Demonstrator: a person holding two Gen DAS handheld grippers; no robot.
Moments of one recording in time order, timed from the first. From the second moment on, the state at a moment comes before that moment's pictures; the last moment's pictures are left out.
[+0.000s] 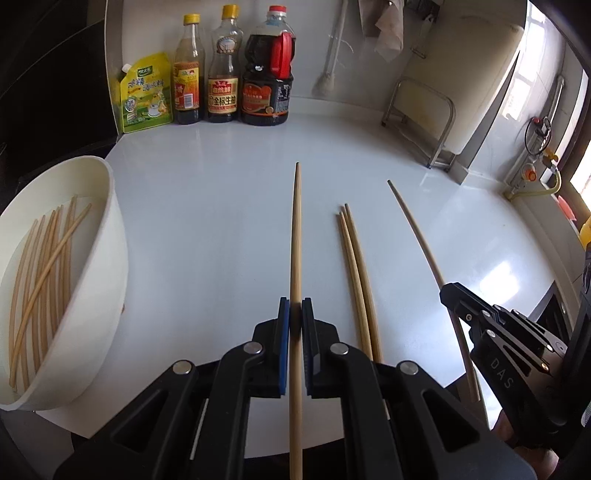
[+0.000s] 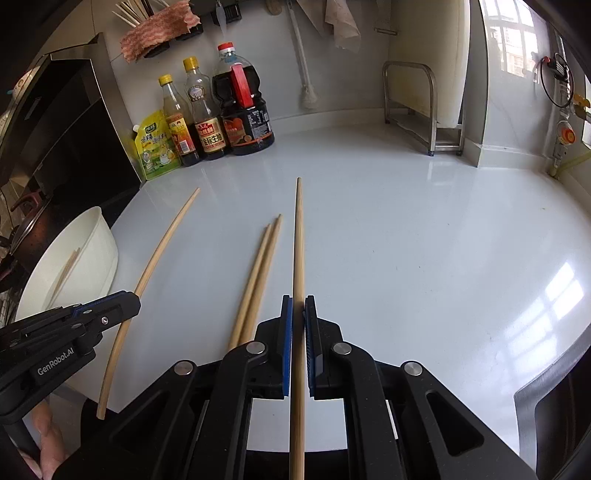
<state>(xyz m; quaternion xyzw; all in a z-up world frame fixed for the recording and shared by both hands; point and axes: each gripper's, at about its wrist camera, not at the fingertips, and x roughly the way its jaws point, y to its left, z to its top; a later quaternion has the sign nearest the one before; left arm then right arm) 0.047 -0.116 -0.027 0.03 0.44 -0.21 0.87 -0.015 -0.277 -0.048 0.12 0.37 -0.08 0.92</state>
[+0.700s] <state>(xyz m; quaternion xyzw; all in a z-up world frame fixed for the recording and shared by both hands) 0.081 0.078 0.038 -0.04 0.37 -0.08 0.92 0.076 -0.092 0.016 0.10 0.34 0.12 0.93</state>
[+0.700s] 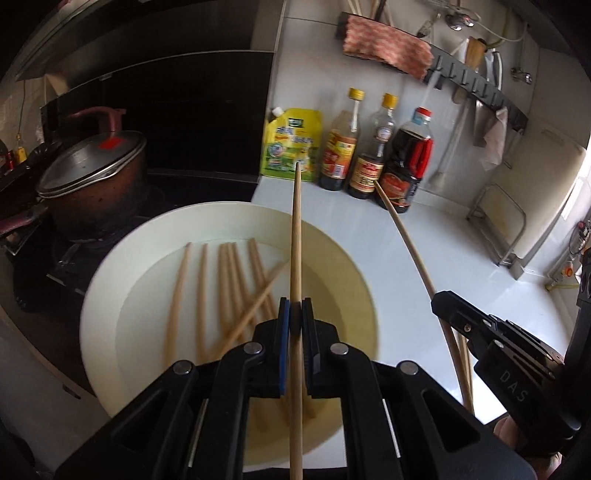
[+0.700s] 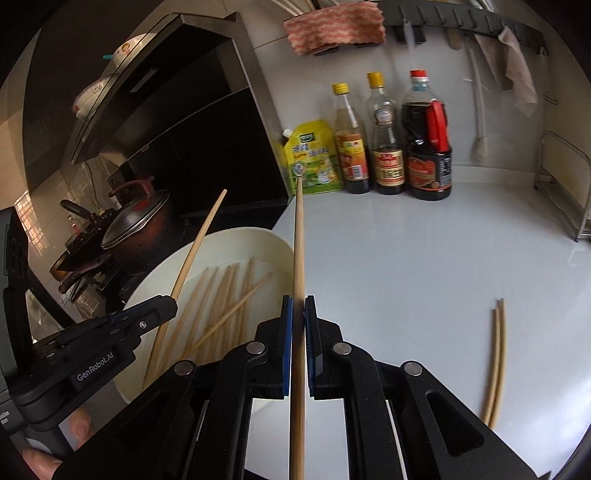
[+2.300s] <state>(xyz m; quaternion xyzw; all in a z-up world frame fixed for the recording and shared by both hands) 0.058 0.121 0.013 -0.05 0.39 -0.01 0.92 0.054 -0.070 0.000 0.11 0.37 0.13 0.91</state>
